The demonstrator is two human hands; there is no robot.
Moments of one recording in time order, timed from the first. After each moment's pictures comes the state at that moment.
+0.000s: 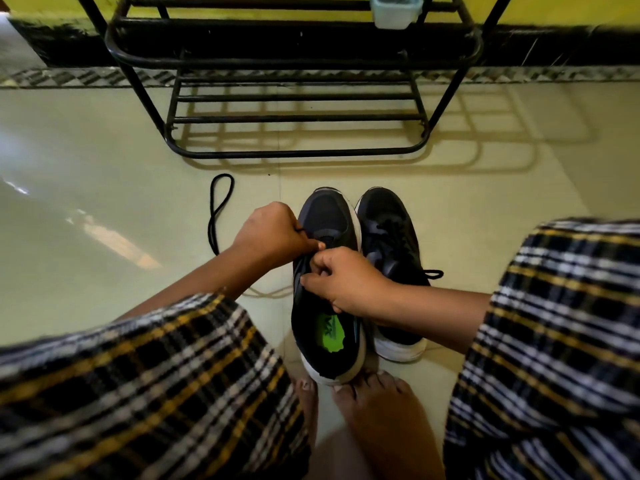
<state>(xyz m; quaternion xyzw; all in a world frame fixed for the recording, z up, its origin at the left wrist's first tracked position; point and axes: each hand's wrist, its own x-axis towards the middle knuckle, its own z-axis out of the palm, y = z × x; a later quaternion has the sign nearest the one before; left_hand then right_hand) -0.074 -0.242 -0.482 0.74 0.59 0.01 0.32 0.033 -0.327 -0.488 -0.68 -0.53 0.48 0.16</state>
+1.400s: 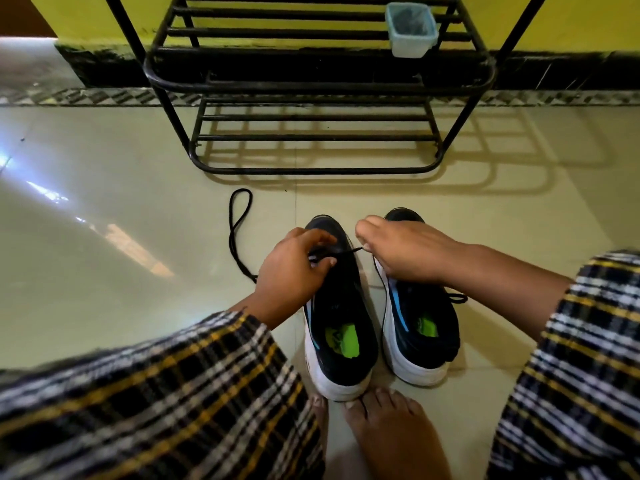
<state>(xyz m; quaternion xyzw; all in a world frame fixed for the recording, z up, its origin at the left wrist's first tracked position) -0.084 -0.272 -0.503 0.77 0.52 0.18 0.34 0.095 -0.293 -0.454 -0.59 -0.79 0.13 -0.11</state>
